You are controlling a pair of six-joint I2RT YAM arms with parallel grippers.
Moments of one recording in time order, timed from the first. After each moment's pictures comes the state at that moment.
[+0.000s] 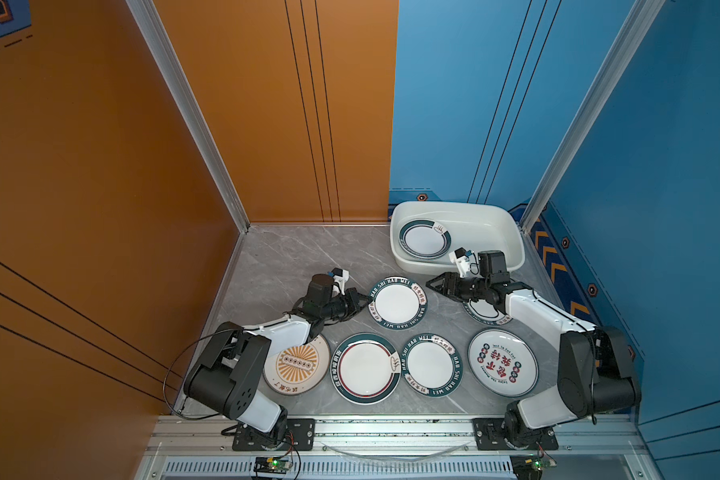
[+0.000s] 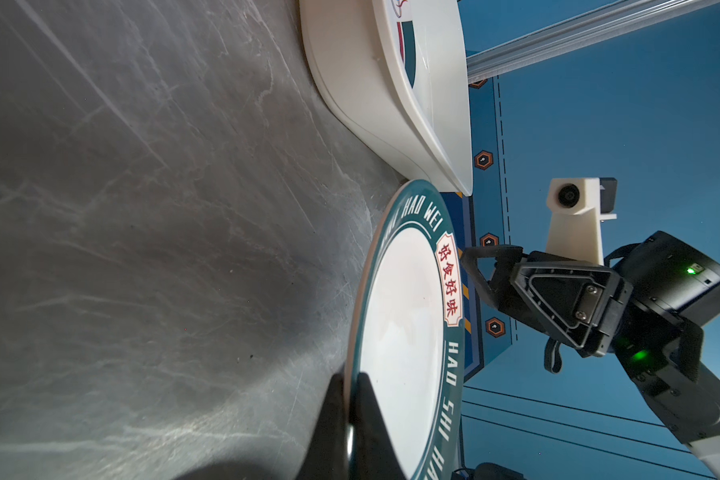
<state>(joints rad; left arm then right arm) -0.39 1.53 0.64 0.37 0.57 -0.96 0.17 1.51 0.91 -0.16 -0.77 0.47</state>
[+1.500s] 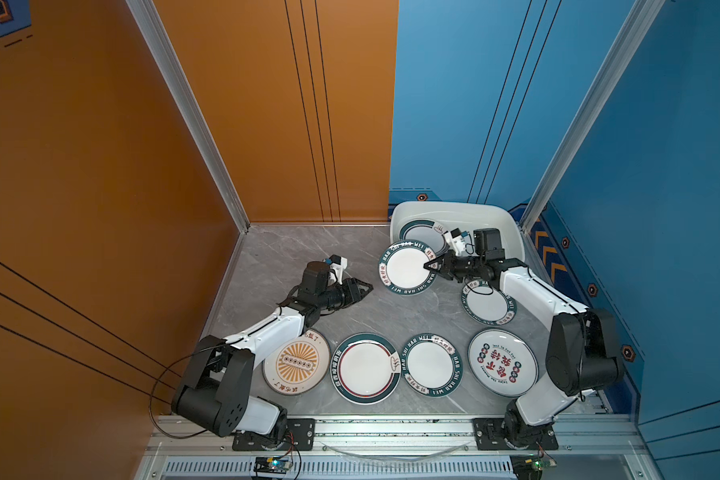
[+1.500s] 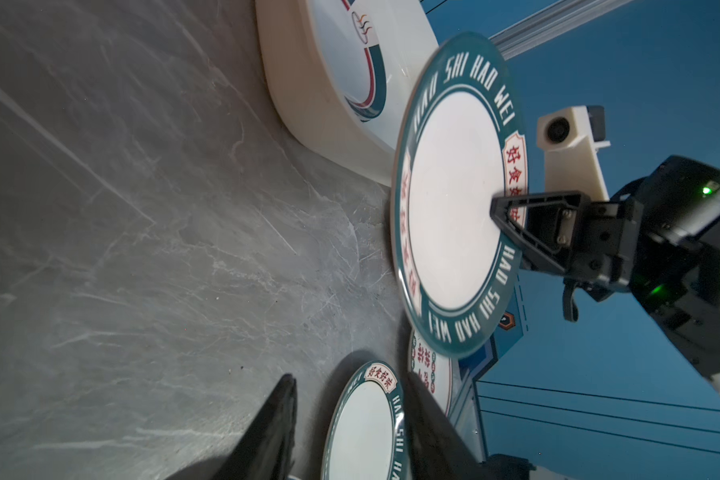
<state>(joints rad) -0.36 1.41 0.77 0.14 0.56 -0.82 0.14 1.65 1.22 -0.29 -0.77 0.59</state>
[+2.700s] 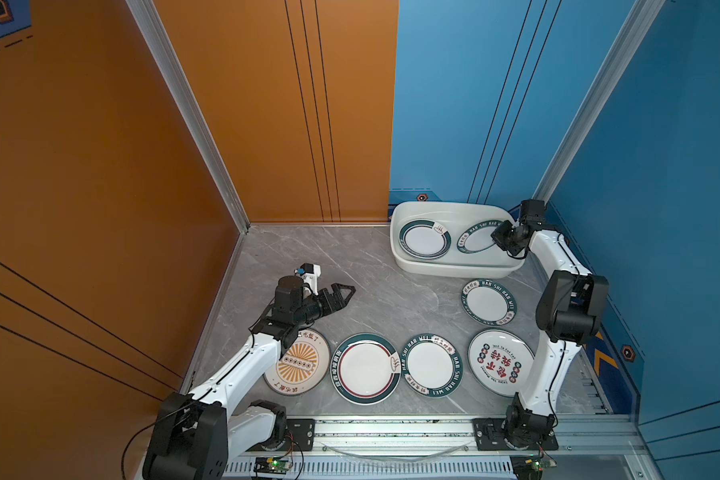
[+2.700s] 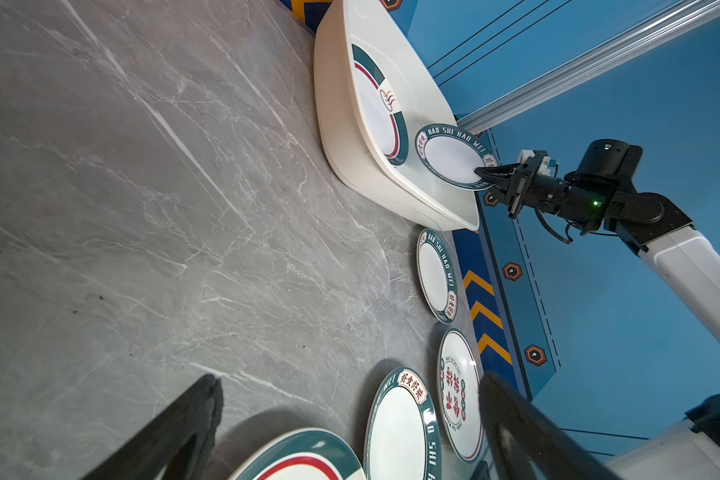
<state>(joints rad) -0.24 1.13 0.59 0.07 0.49 -0.75 -0.18 2.11 1.82 -0.62 -0.21 0.68</state>
